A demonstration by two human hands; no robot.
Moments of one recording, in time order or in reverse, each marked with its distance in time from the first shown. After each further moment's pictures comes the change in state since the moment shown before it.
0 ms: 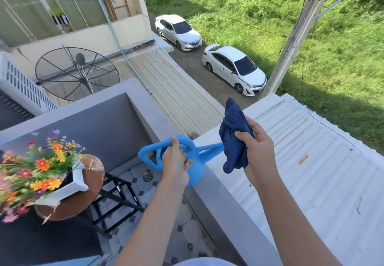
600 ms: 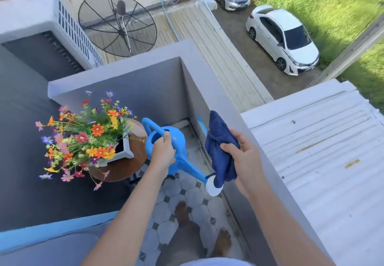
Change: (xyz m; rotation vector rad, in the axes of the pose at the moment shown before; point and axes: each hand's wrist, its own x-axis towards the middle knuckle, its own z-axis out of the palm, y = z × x) left_hand 0.153 0.074 -0.204 0.576 0.221 0.095; right_hand 0.003 0.146 0.179 -0.203 -0.266 0.298
